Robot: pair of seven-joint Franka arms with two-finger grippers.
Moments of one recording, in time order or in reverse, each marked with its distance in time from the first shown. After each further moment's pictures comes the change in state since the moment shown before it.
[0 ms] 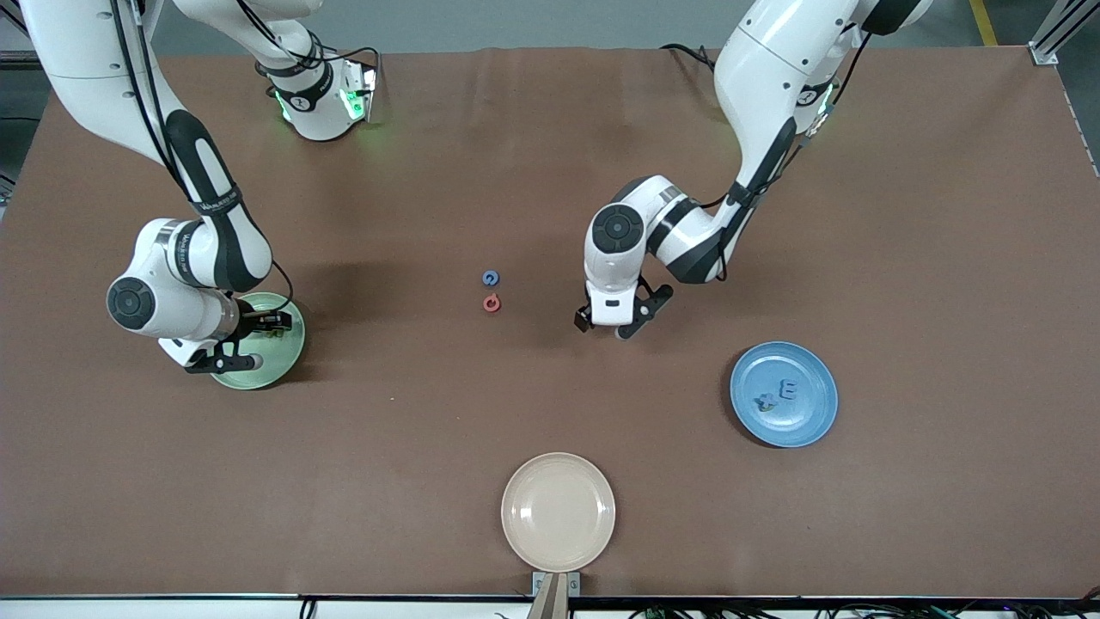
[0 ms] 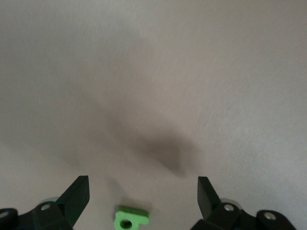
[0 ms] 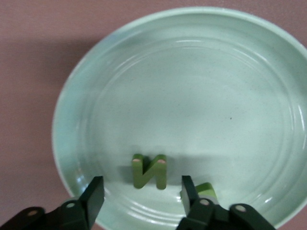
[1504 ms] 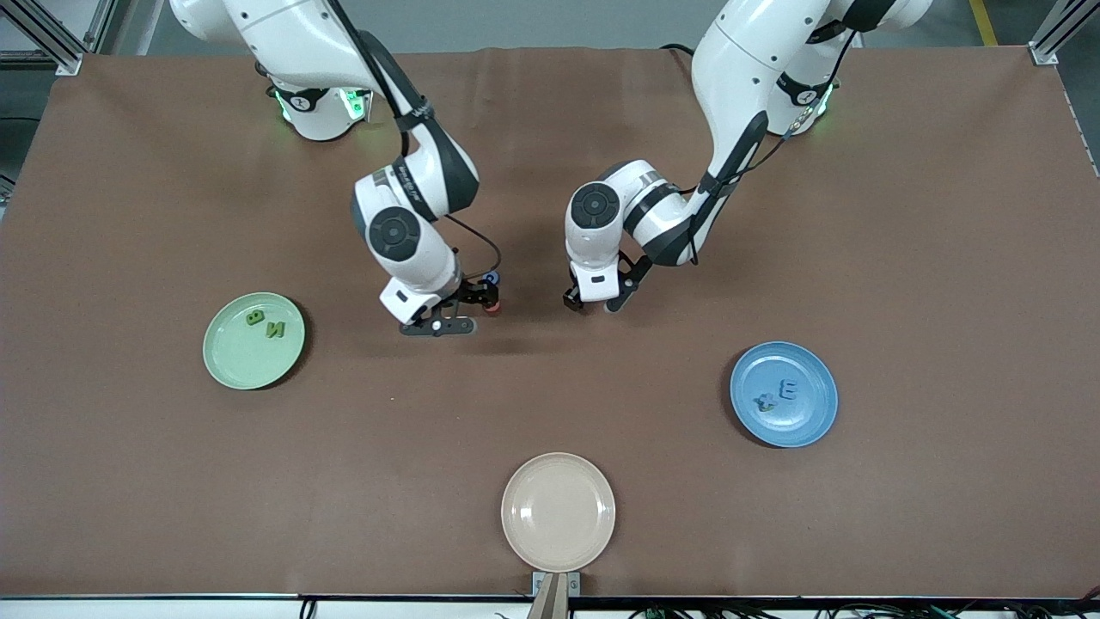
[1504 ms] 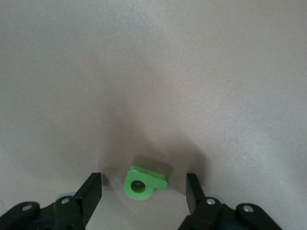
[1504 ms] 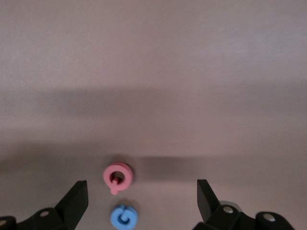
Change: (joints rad) left arm -0.066 0.004 0.004 -0.054 0.000 0.047 -0.180; right arm 0.640 0.053 0.027 0.138 0.133 0.137 0.634
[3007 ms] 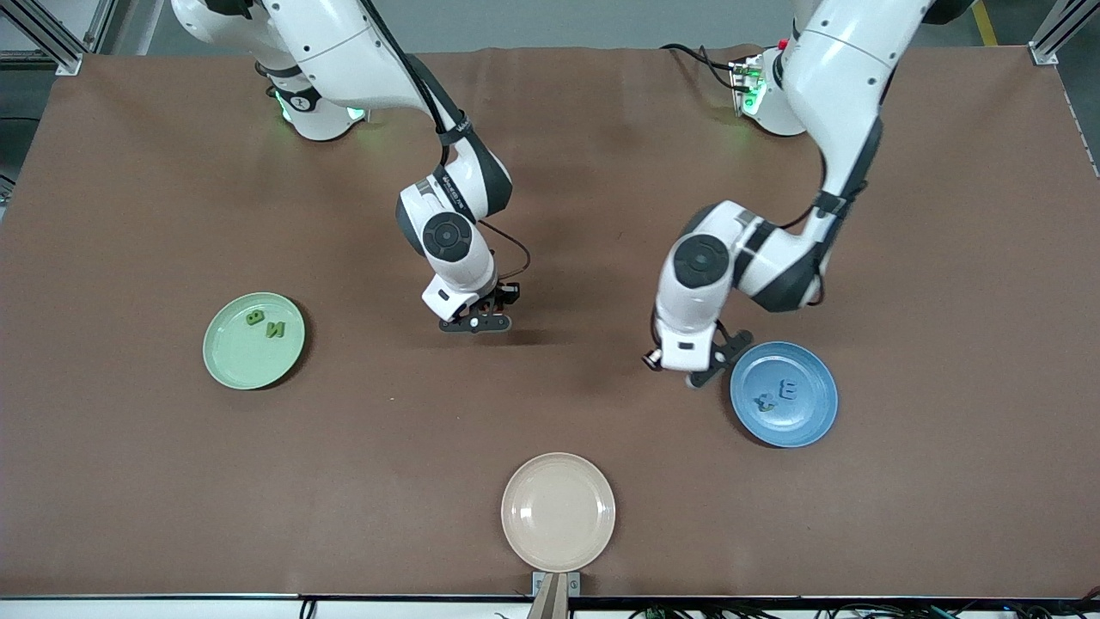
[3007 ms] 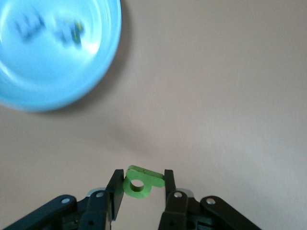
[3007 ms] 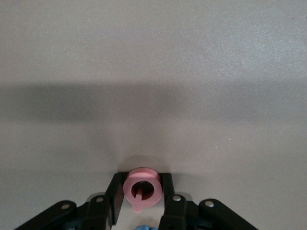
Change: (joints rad) left arm 0.306 -0.069 0.013 0.130 0.118 -0.126 0.528; right arm 0.069 0.106 -0.006 0.049 -0.002 0.040 0.043
